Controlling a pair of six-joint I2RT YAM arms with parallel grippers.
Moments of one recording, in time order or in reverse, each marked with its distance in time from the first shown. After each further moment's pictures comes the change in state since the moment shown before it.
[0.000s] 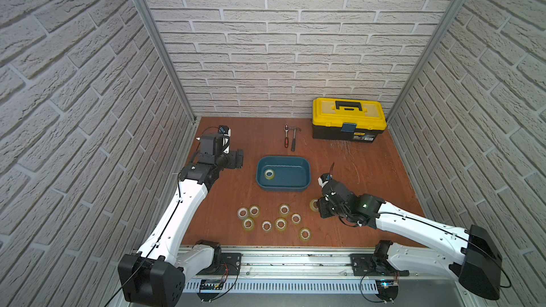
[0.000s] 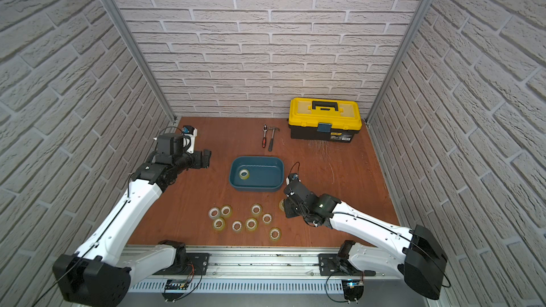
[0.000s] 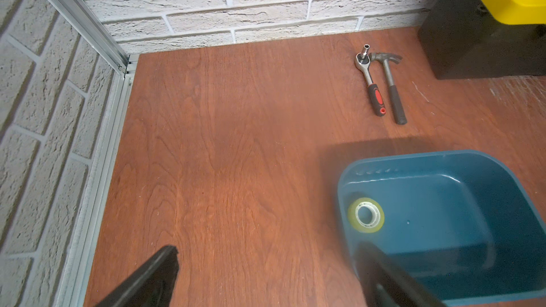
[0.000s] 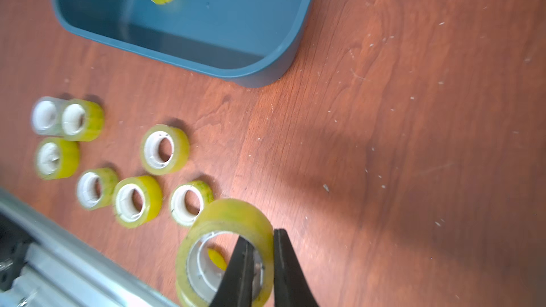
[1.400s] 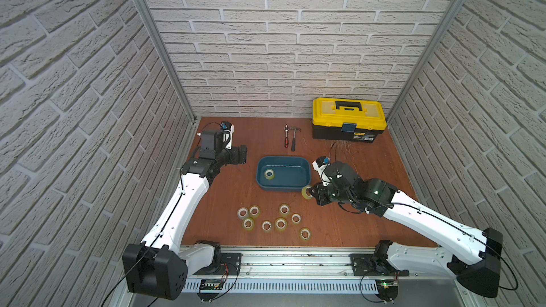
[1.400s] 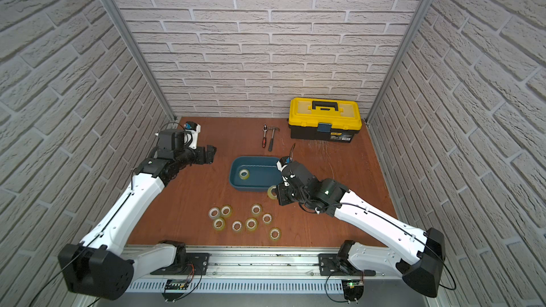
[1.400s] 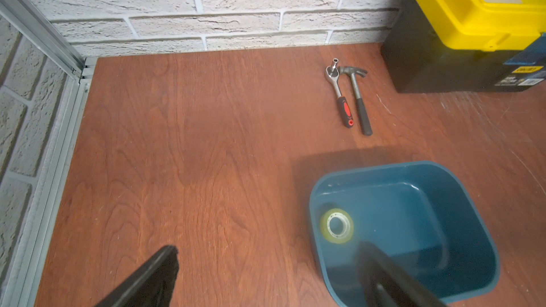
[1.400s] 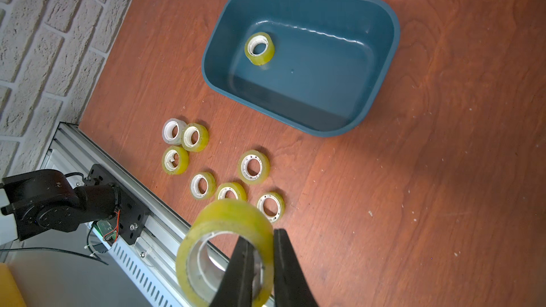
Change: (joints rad) left arm 0.038 0.090 0.062 0.048 0.141 -0.047; right arm -0.001 0.101 0.371 -0.147 -0.117 -0.074
